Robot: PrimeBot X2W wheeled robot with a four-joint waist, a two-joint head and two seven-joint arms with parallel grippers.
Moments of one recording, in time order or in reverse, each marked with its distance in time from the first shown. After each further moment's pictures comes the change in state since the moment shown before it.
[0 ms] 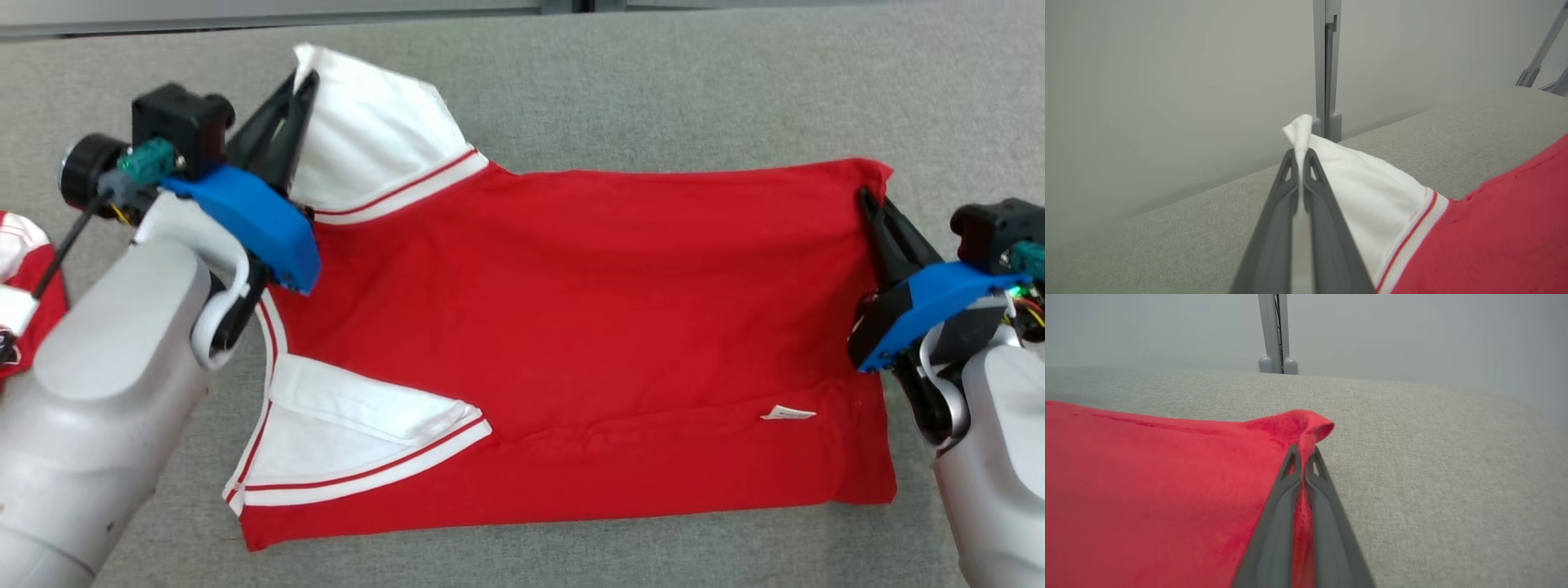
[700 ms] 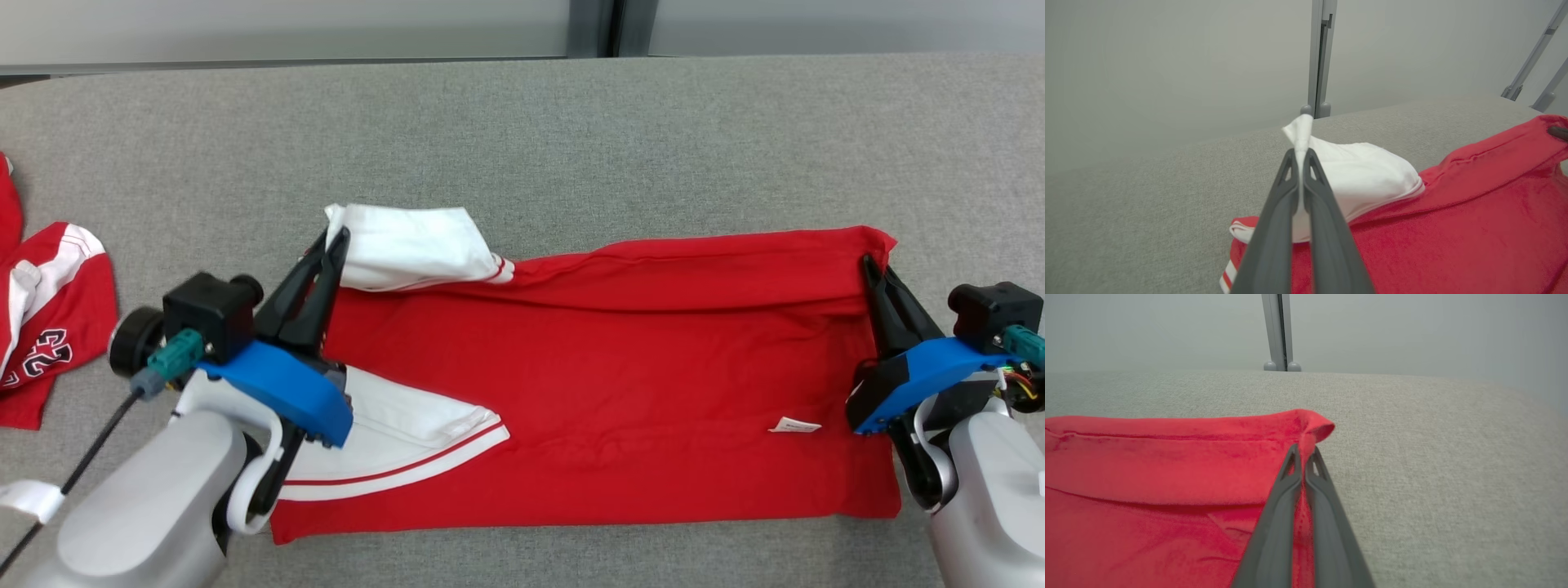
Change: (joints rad) left arm 0.372 0.126 0.011 -0.435 -0.059 0.208 -0.031; right arm 0.115 0.004 -0.009 0.075 0.003 0.000 -0.163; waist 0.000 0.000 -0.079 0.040
